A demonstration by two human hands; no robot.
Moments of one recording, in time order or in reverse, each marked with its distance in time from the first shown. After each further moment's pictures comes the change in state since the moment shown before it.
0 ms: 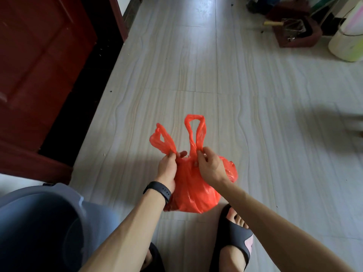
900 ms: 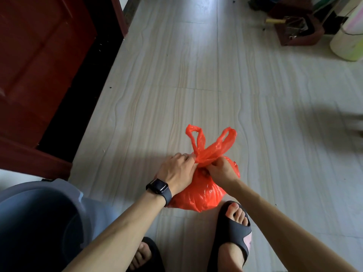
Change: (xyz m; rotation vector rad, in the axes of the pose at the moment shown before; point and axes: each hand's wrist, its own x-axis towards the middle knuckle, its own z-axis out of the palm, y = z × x) left_hand -0.002 -0.018 -0.009 1.422 -0.065 1.252; right_hand -0.007 0.024 -0.024 0.109 -0.138 0.125
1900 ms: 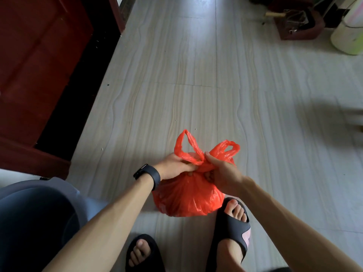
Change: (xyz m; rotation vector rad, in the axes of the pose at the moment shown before) left_hand 0.019 0.001 -0.036 -0.921 -0.606 -0.500; right_hand 0.004 0.018 -0.010 0.633 -0.398 0.216
